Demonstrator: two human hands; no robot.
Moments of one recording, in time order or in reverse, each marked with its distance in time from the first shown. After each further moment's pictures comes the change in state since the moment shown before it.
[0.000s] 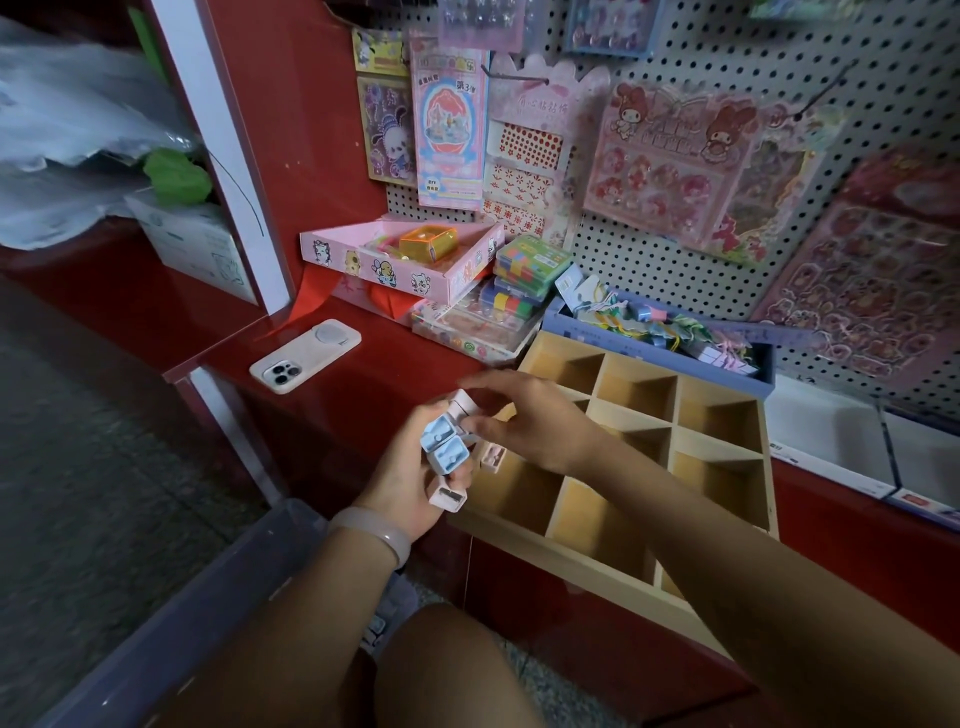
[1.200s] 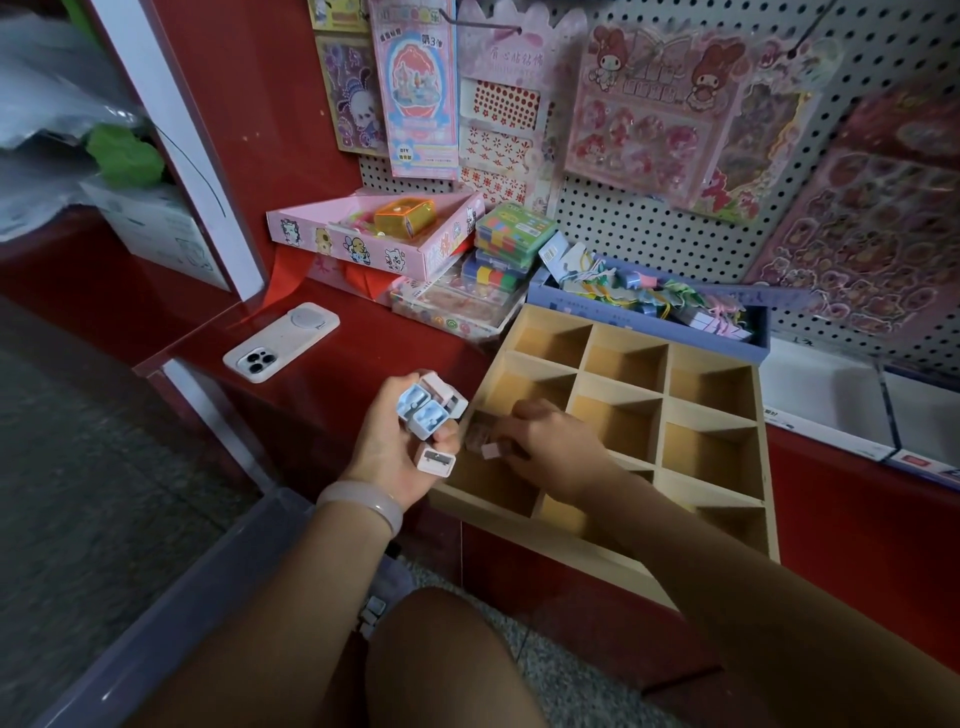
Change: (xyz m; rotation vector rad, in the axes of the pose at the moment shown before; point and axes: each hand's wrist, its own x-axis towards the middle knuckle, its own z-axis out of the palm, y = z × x) left_hand 0.031 -0.002 -0.001 -0.126 -0.138 -0.051; right_hand -0.038 0.050 0.027 -0.471 -0.104 0.079
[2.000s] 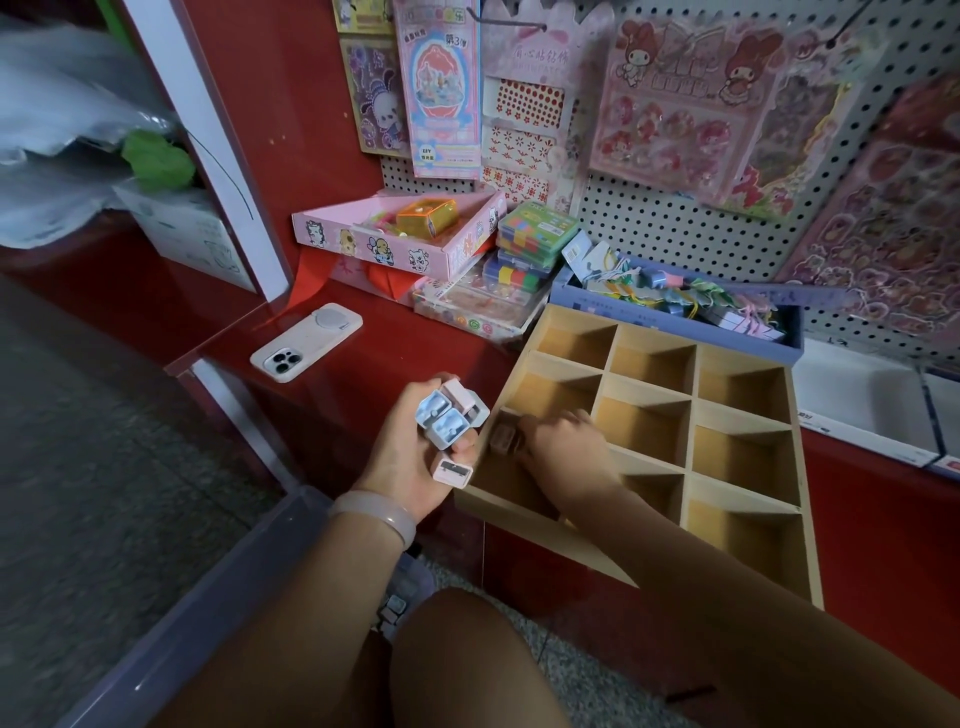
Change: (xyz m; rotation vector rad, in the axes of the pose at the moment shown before) left_hand -0.012 0.003 -0.003 0.079 -0.029 0.016; right_hand 0.011 -0.021 0.015 -0.194 0.000 0.205
